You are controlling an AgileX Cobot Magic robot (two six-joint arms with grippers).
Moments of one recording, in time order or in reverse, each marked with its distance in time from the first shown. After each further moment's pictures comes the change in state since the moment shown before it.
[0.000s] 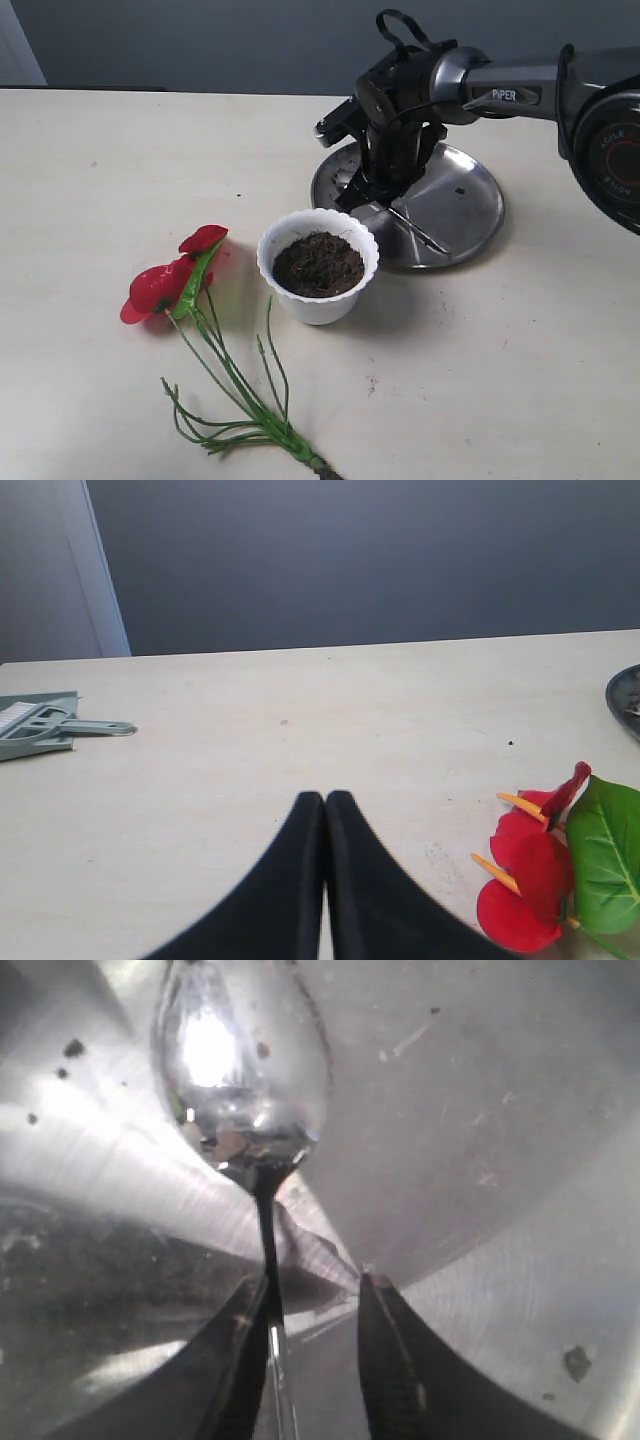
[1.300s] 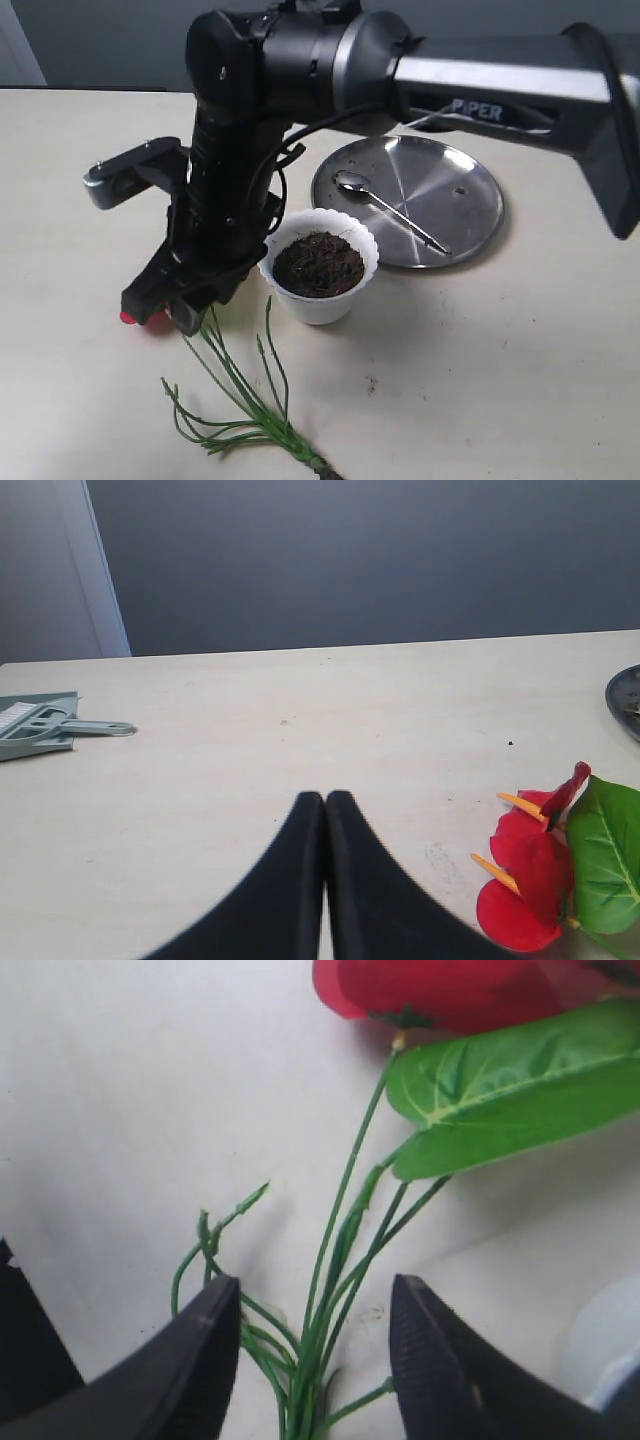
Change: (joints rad) left arm 0.000 0.000 0.000 0.000 0.000 0.000; right arm 0.388 -0.221 -0.002 0.655 0.314 -0.273
